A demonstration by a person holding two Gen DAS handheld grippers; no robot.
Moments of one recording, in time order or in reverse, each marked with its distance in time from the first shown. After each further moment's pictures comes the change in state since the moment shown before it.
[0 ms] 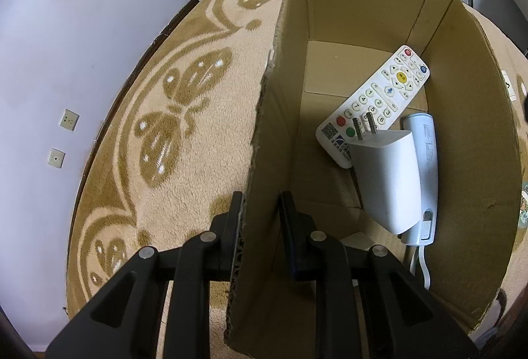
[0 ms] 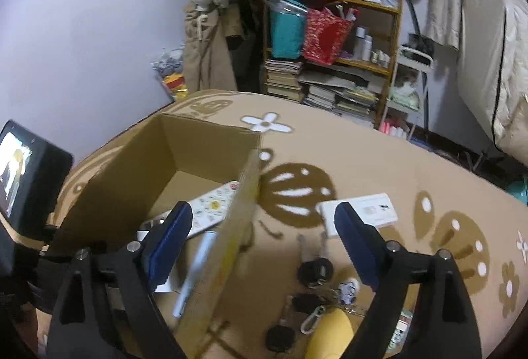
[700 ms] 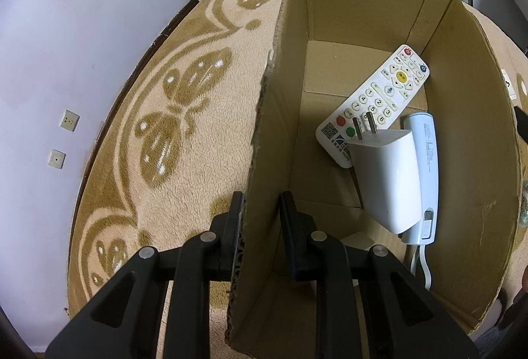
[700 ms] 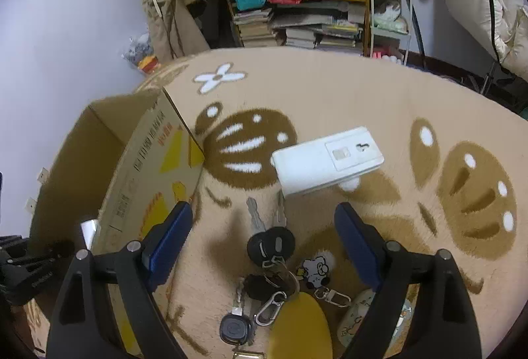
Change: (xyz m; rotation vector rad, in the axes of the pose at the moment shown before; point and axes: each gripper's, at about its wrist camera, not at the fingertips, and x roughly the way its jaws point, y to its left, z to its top) left arm 0.000 0.000 0.001 0.005 0.000 0.004; right arm 0.055 -0.074 -0.020 0.187 0.217 0.057
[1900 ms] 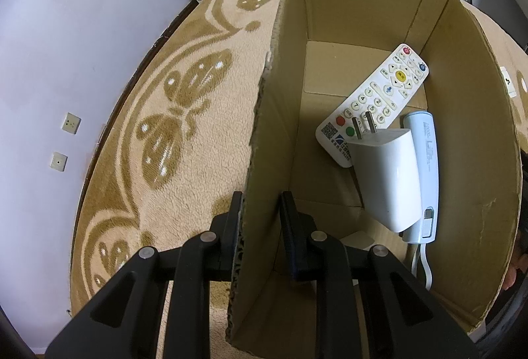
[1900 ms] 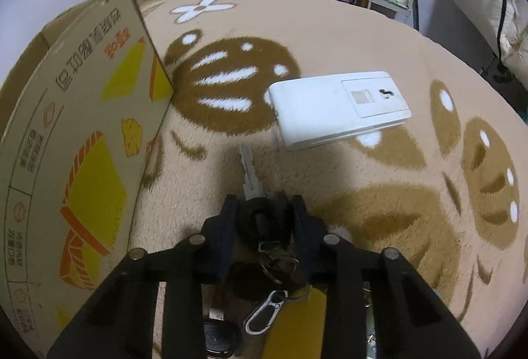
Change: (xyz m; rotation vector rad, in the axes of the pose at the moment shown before) left arm -0.002 -0.002 0.000 0.012 -0.003 0.009; right arm 0.046 0.015 -0.020 -0.052 0.153 -0.143
